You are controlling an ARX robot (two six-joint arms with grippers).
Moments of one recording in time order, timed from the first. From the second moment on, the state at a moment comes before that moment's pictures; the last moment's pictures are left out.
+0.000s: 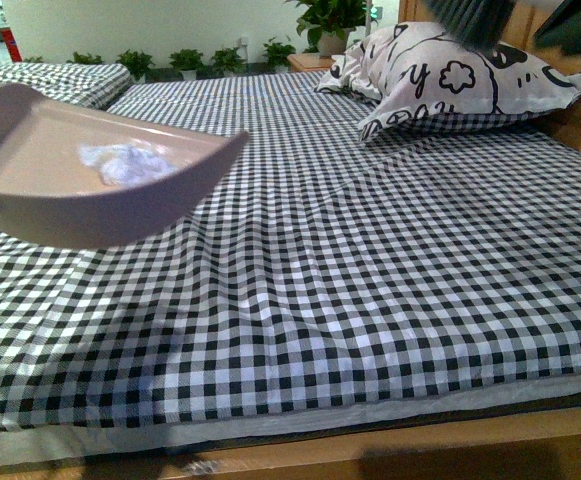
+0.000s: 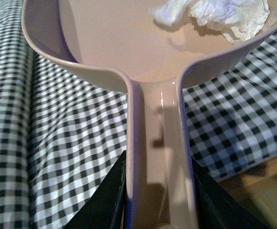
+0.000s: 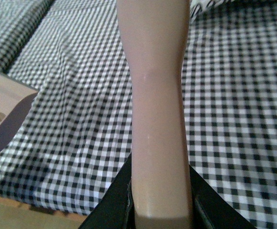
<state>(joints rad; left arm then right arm) -0.06 1.01 0.47 0.16 0.08 0.37 0.25 1.30 1.08 -0.17 -0.21 0.14</state>
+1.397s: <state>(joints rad) -0.80 0.49 0.48 0.19 -0.89 0.29 -0.14 0.52 0.83 -0.20 -0.33 0.26</state>
